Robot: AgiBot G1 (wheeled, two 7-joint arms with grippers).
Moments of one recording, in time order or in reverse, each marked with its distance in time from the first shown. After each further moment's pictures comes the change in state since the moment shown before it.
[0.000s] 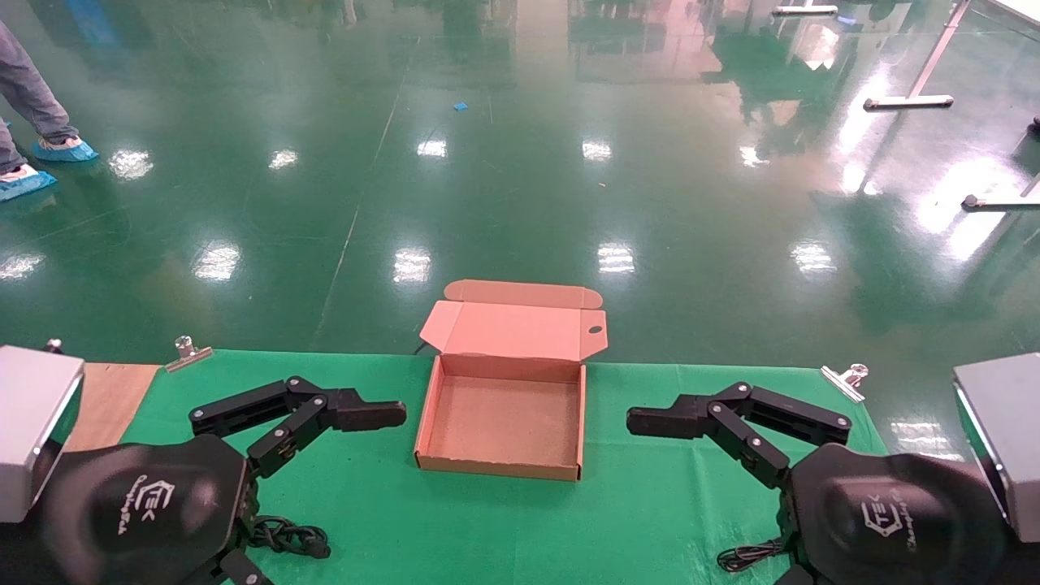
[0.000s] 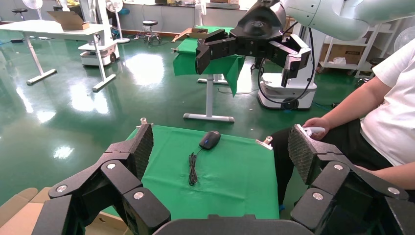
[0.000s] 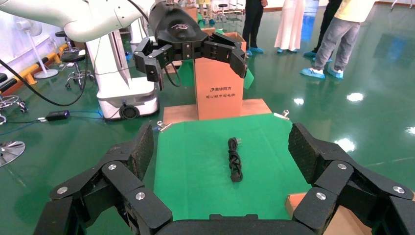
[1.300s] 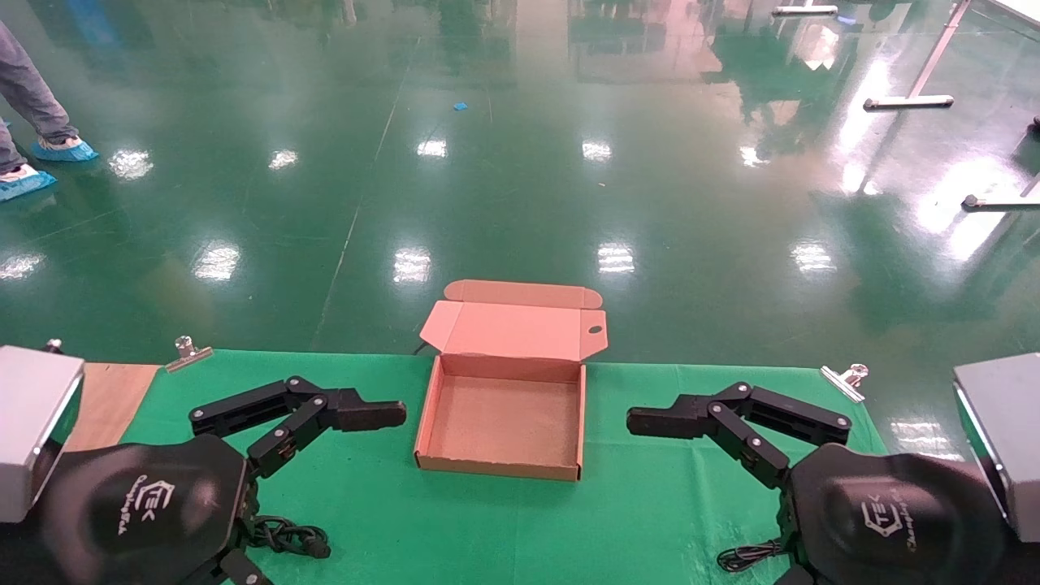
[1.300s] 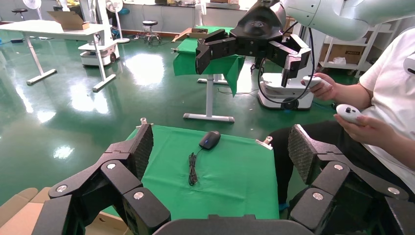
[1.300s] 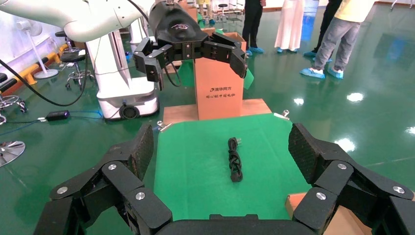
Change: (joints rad) left arm -0.004 0.004 0.007 -0.001 0.013 0.005 0.002; right arm 0.005 0.002 -0.011 0.002 -0.027 -0.006 -0.007
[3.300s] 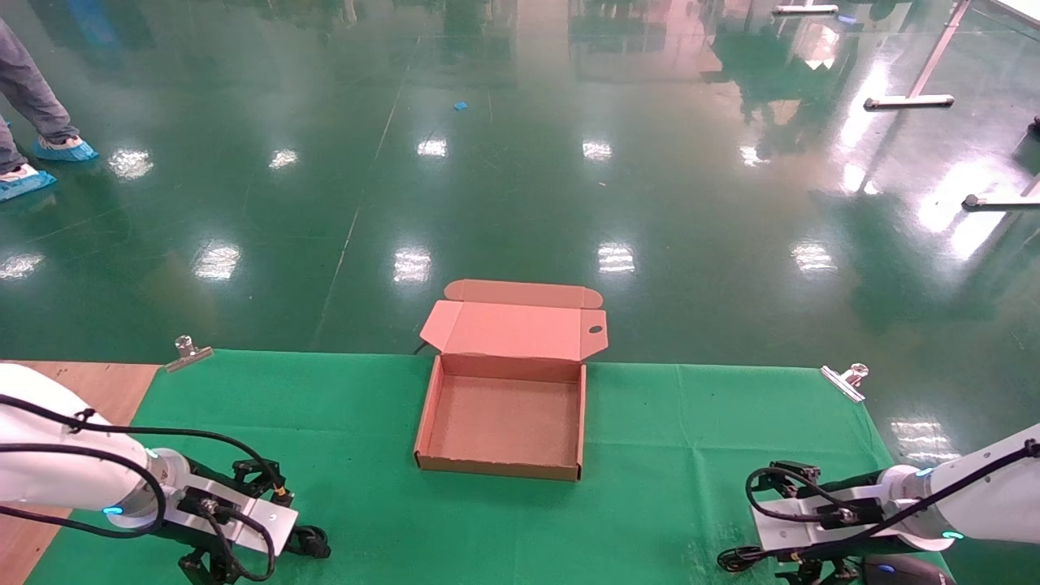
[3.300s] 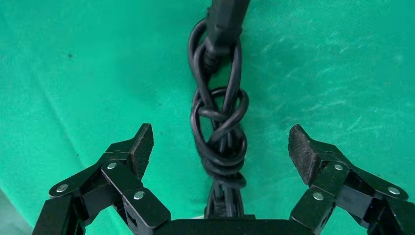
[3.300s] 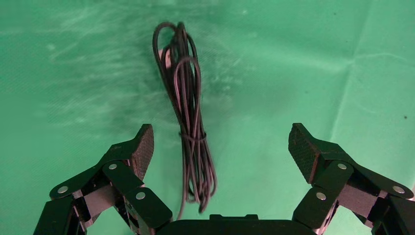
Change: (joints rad) left arm -0.458 0.484 0.528 0.895 1.308 -0.364 0.649; right arm 0.415 -0.451 -0.425 -0.966 -1.134 0.424 -0.738
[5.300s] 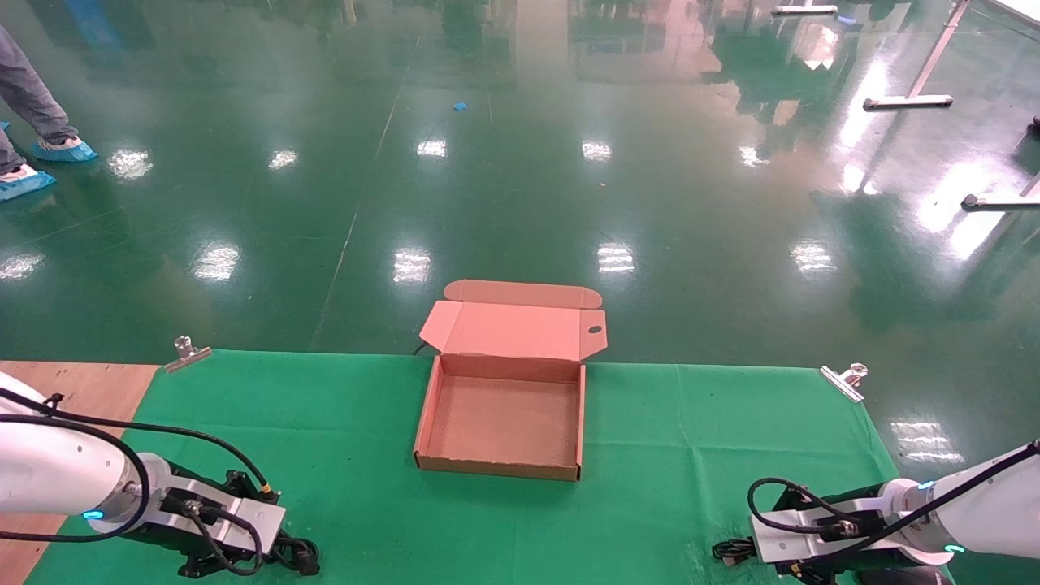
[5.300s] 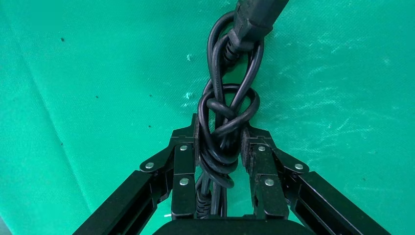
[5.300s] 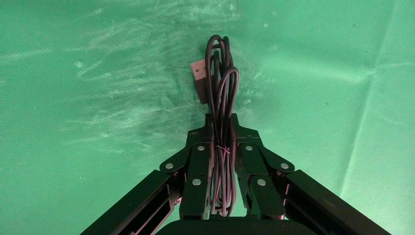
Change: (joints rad) left arm -0.117 0.067 -0.033 0.374 -0.052 -0.077 0.229; right arm 0.090 -0.065 0.037 -0.313 0.059 0.016 -0.232
